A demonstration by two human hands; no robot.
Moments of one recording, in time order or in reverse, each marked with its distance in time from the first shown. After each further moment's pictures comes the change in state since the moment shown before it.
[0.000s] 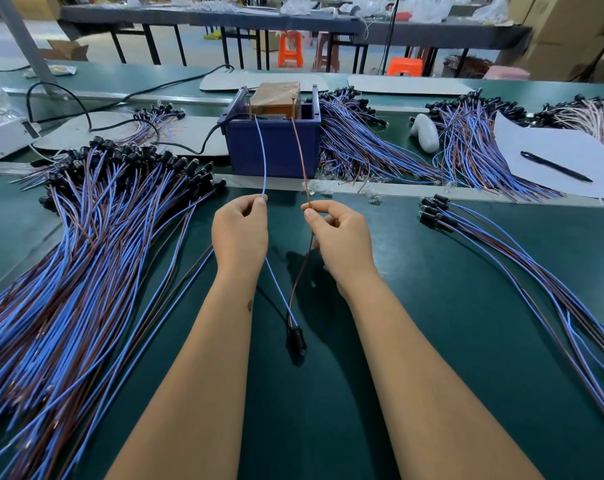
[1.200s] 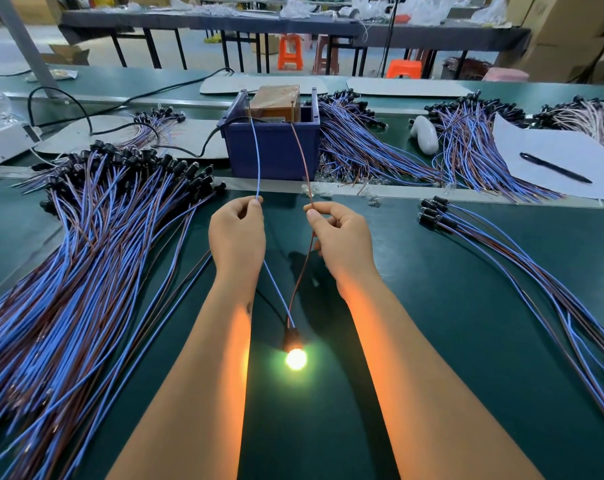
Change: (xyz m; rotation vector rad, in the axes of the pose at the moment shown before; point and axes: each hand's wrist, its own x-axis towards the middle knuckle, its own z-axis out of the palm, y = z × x) left_hand 0.003 -0.004 0.000 -0.046 0.039 -0.010; right_hand 0.004 0.004 0.000 0.008 0.009 0.023
